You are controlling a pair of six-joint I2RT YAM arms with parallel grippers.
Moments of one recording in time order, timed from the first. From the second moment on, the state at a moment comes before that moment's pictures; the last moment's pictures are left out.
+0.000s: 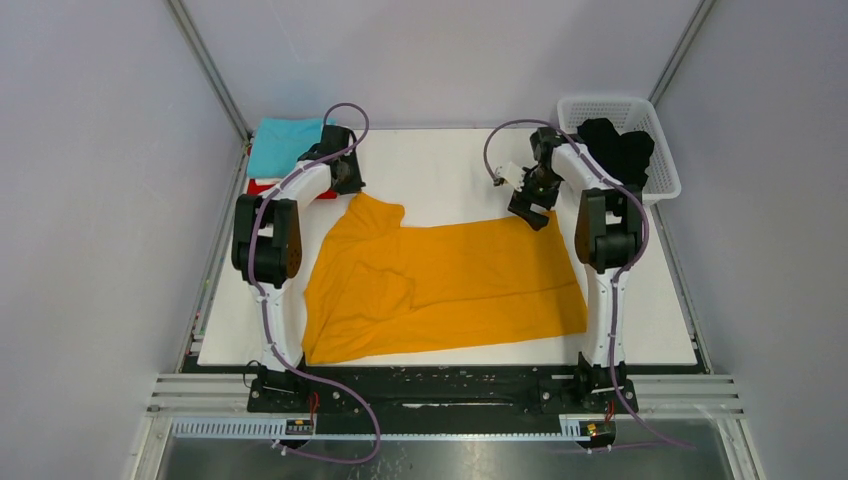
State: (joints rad) left arm -0.16 2.10 1.62 -0.42 0.00 -0.34; right arm 0.13 2.26 1.88 -1.06 -0.14 -1.06
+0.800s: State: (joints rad) left arm -0.16 2.10 1.61 -0.40 -0.01 -0.34; right arm 0.09 2.44 2.12 -1.27 -0.14 -1.07
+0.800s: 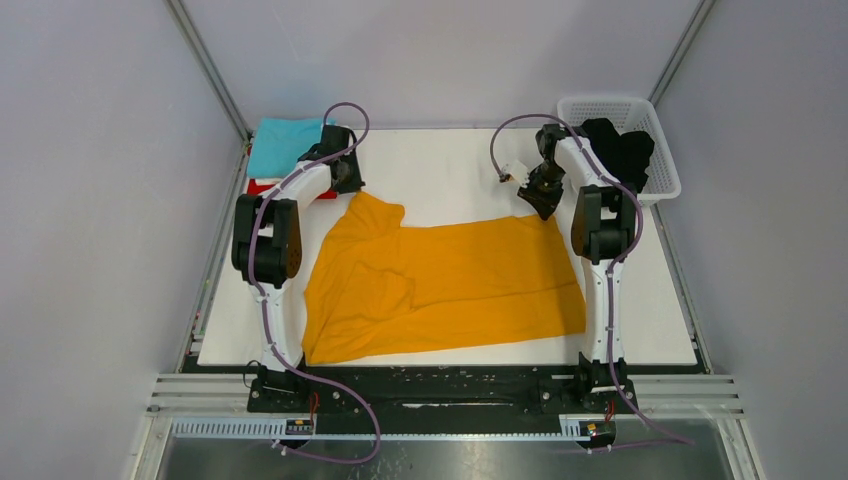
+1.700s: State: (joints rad) left arm -0.32 1.69 1.23 -0.29 -0.07 -0.37; right arm 0.22 1.79 1.31 -0.80 -0.09 -0.98
